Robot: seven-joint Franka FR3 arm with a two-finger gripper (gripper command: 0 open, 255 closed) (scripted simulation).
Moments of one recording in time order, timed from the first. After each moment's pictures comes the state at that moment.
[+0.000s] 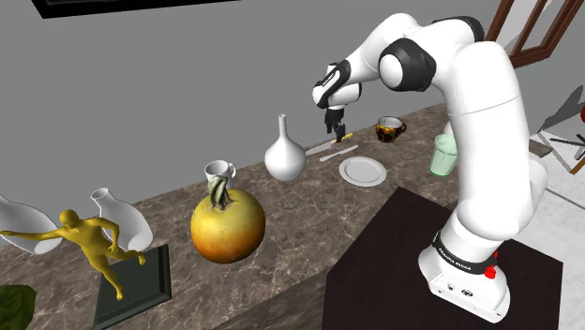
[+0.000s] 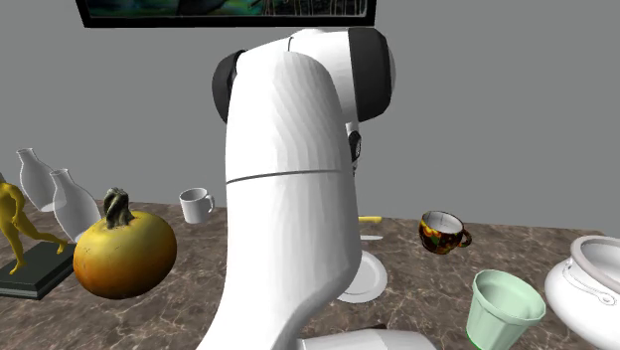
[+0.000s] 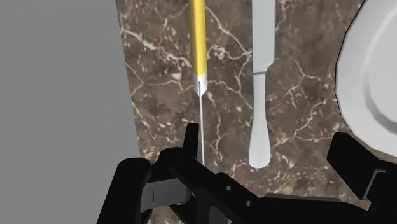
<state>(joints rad) -0.09 0.58 -0.35 -1.78 0.23 2.32 -1.66</state>
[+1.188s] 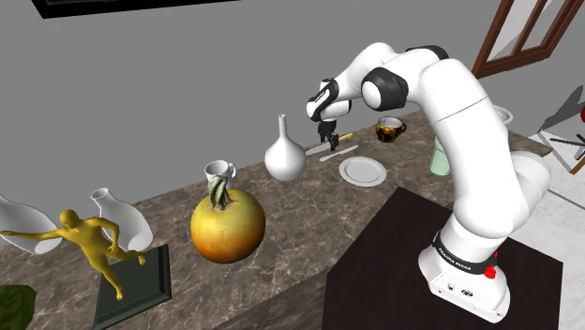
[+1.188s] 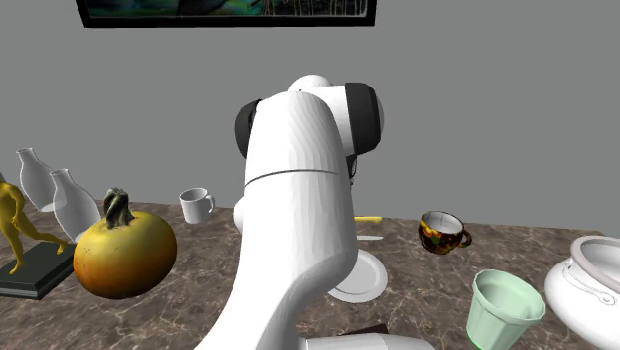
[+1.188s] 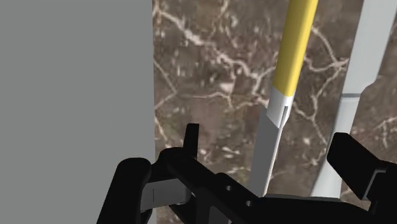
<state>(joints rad) -0.16 0.82 -0.29 -1.56 0.26 2.34 -1.76</state>
